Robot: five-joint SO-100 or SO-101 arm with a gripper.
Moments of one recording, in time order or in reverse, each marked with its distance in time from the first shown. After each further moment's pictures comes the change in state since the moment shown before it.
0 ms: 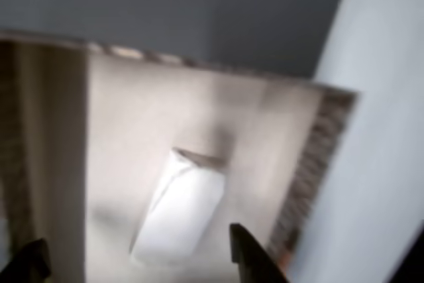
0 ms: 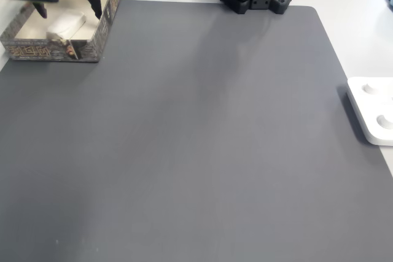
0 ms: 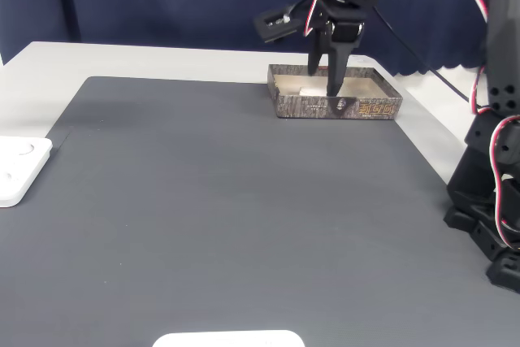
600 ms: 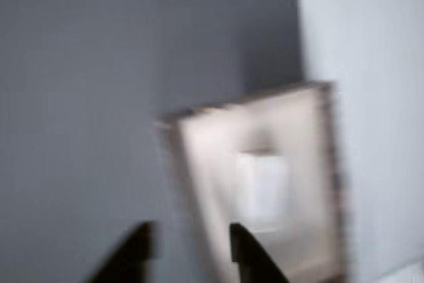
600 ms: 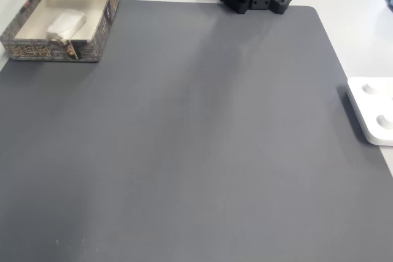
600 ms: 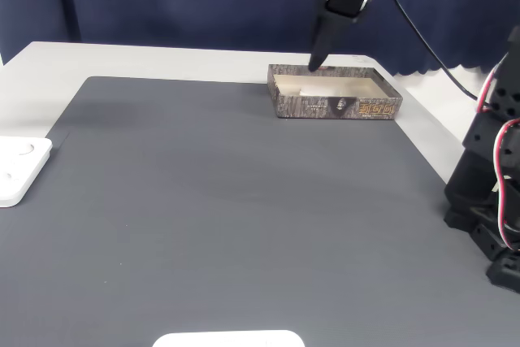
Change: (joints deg) arm -11.2 28.2 26.1 0.0 -36.5
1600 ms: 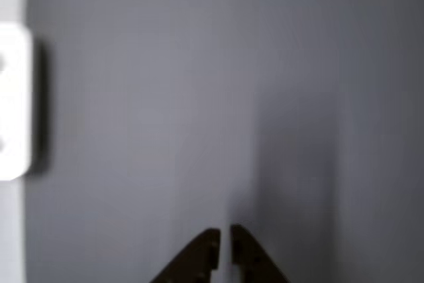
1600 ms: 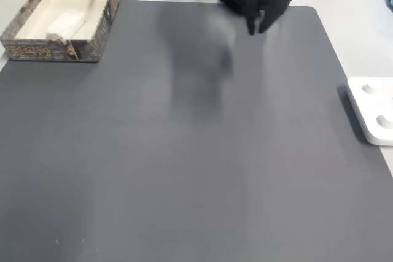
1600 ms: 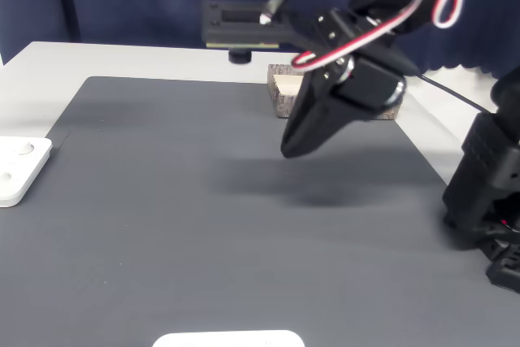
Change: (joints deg) arm -53.5 39.5 43.7 -8.3 -35.4
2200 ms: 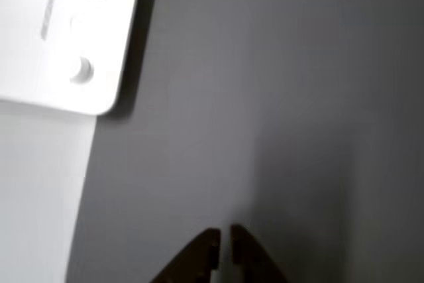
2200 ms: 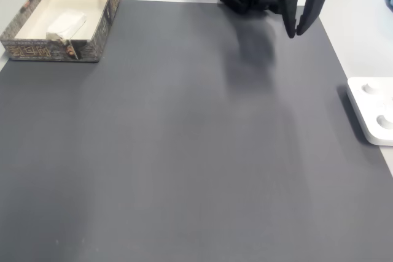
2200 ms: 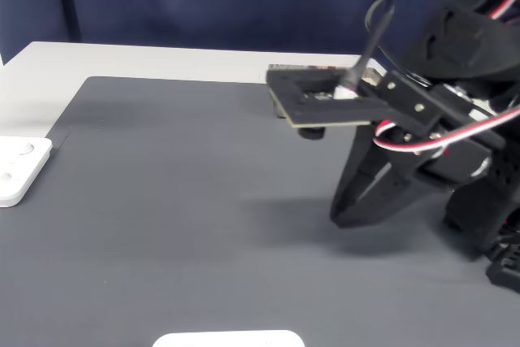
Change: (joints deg) arm -11.3 30.8 25.5 0.9 -7.3
